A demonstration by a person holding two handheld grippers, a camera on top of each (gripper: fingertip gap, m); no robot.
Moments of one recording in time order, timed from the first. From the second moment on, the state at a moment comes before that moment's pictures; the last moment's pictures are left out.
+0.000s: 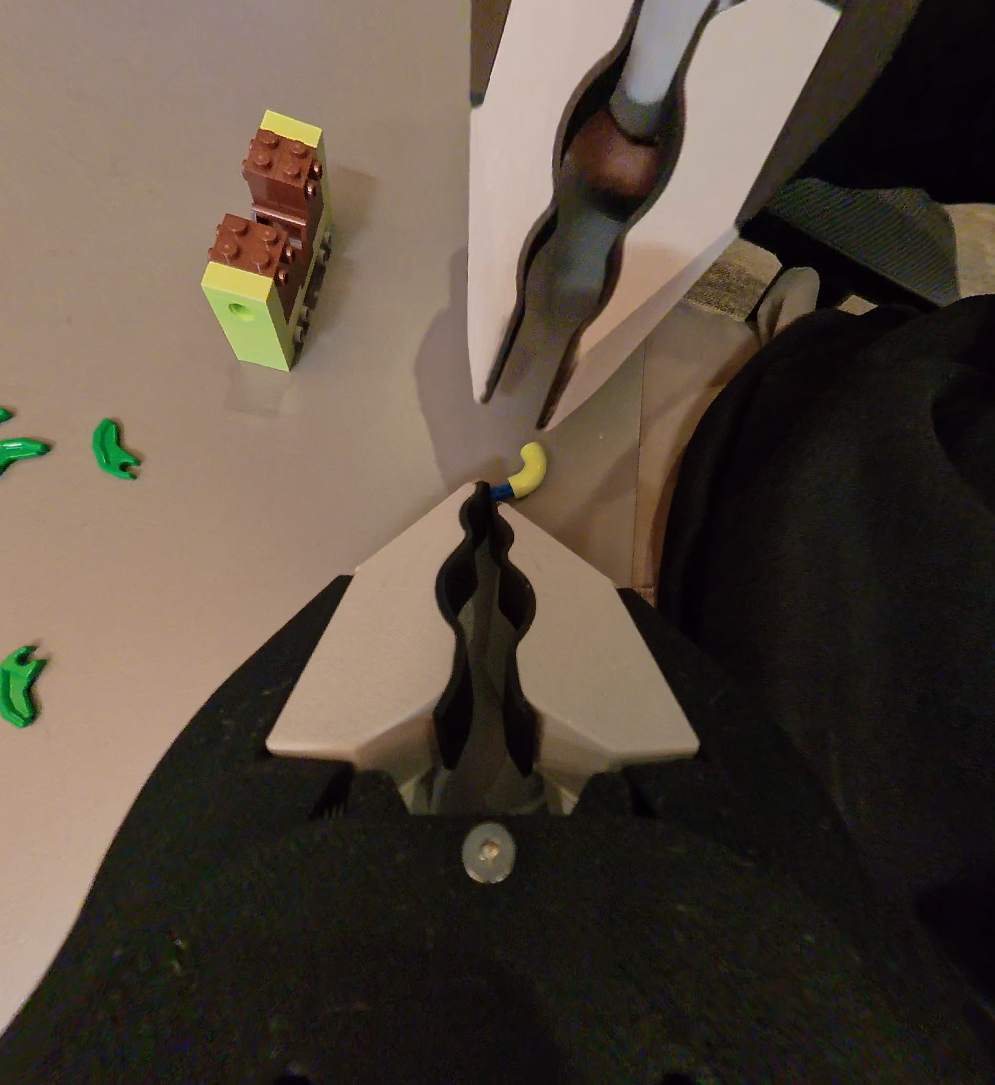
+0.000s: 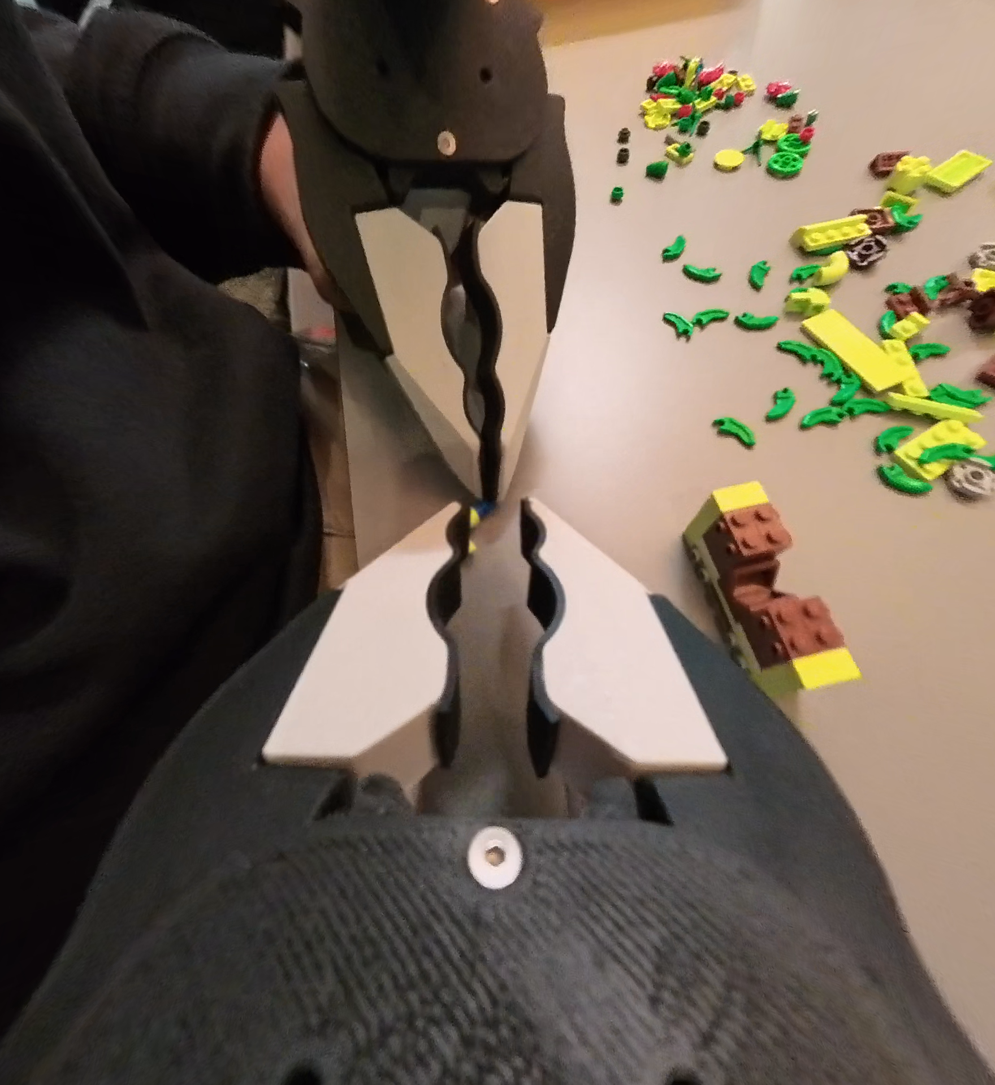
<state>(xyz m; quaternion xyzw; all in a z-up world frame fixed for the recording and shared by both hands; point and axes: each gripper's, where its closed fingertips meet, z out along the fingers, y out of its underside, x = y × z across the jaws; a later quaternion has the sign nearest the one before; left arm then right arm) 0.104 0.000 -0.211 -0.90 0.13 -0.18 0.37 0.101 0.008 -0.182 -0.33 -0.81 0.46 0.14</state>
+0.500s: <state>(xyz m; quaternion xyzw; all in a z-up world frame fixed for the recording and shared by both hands) 0.104 0.000 -0.211 -0.90 0.12 -0.20 0.36 0.109 -0.005 -0.210 -0.25 -0.88 0.35 0.21</state>
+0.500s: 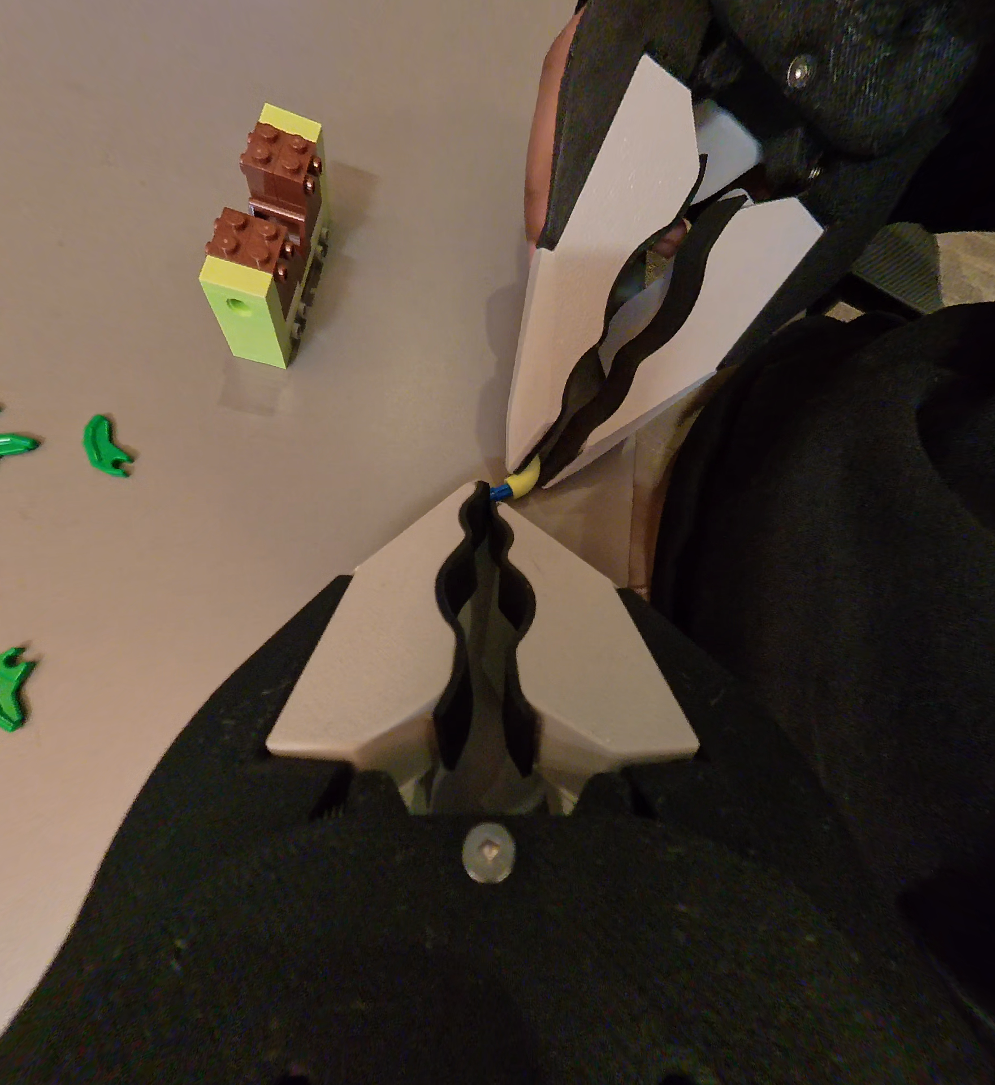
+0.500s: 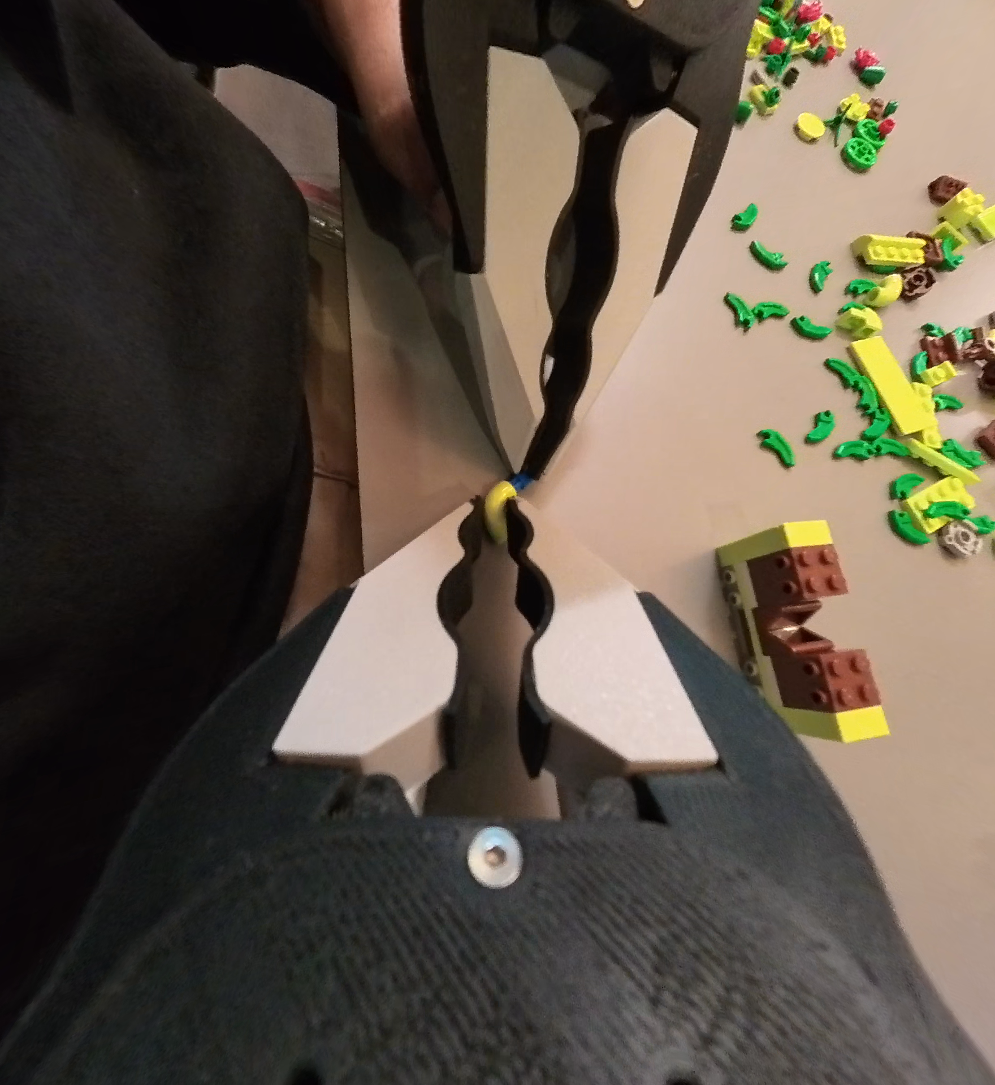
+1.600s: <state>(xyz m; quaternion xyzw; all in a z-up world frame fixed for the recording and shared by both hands) 0.101 -0.005 -0.213 -0.90 0.11 -0.20 0.36 0.107 -0.004 -0.210 -0.27 -0.87 0.37 0.19</state>
